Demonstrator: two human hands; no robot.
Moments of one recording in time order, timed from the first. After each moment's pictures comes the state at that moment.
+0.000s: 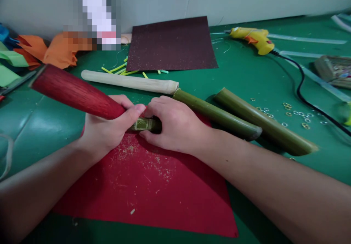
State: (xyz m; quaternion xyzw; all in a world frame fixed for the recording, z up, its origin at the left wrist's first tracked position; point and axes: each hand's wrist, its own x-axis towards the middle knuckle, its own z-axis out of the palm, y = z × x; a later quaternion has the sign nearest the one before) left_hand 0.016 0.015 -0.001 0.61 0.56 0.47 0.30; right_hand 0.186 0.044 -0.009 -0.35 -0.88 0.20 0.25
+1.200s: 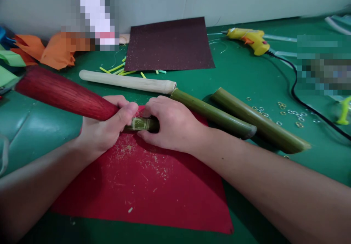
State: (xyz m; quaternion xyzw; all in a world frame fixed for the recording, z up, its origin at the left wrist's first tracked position) left_hand 0.014 0.013 0.007 0.62 0.53 0.46 0.34; right_hand 0.187 0.043 -0.011 -0.35 -0.87 0.22 0.26
